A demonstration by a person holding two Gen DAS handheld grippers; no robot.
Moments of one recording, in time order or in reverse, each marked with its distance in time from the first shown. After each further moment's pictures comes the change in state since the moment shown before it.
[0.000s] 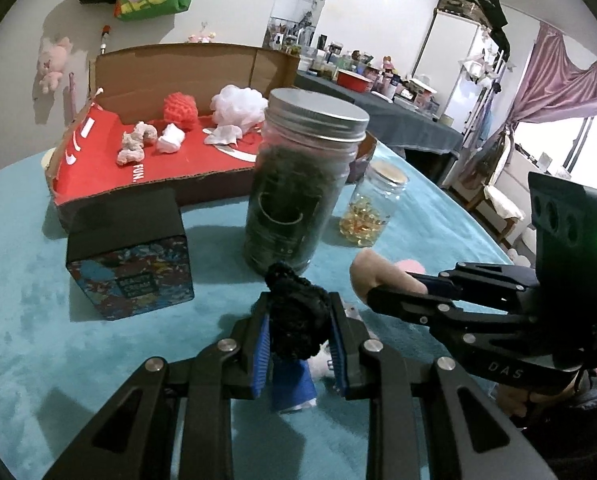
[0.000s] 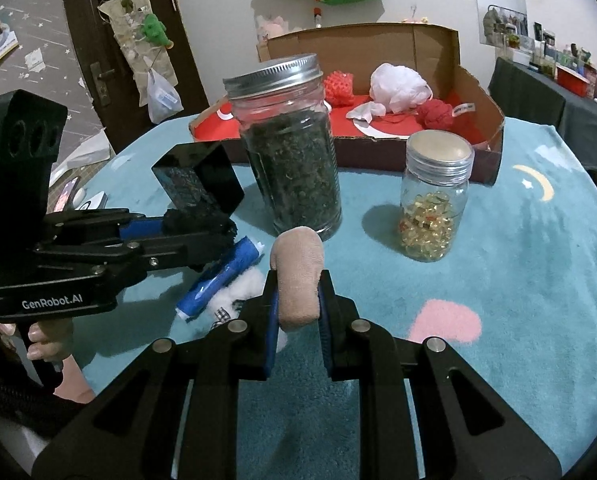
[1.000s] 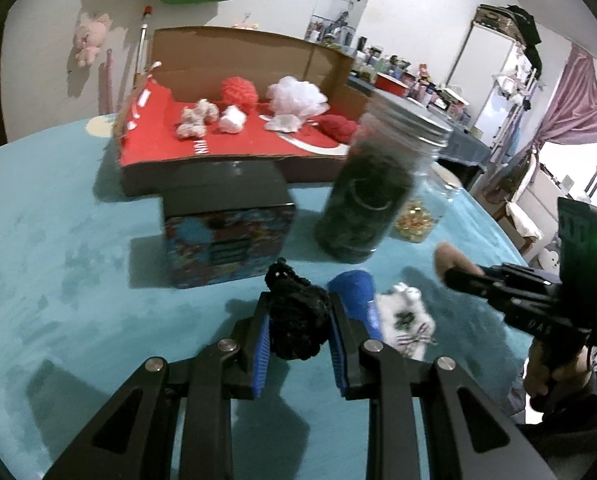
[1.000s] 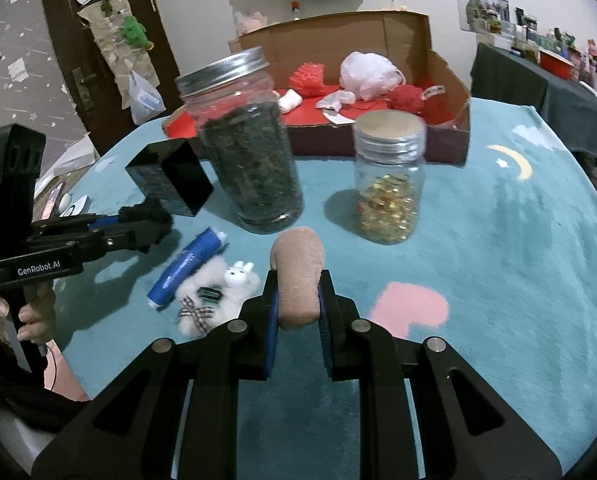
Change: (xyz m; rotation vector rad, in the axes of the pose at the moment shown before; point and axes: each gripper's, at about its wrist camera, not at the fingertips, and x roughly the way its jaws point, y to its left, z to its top) left arm -0.017 0.048 -0.015 -0.106 0.010 0.080; right arm -0.006 -0.023 -0.007 0.054 0.023 -0.044
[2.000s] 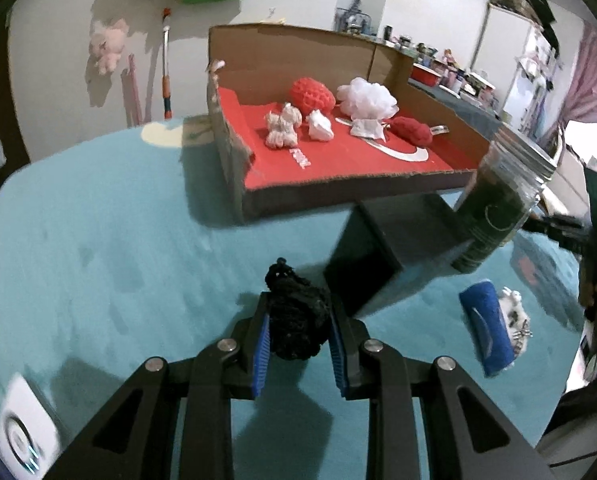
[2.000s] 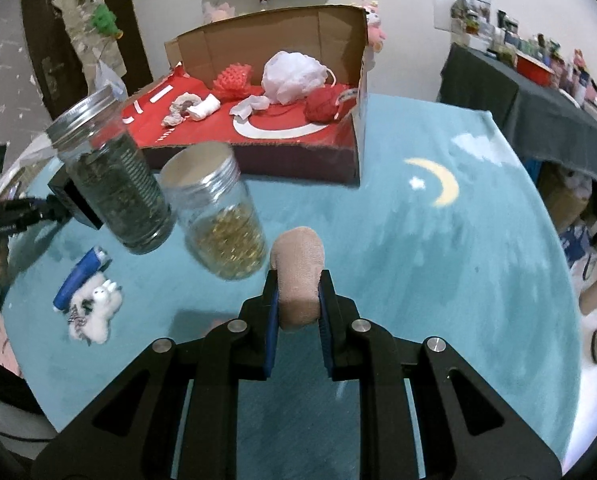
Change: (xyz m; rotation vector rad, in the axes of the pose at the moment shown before) left arm 0.000 0.087 0.033 0.087 0.033 0.110; right arm 0.003 -0.090 0.035 -0.048 0.046 -0.109
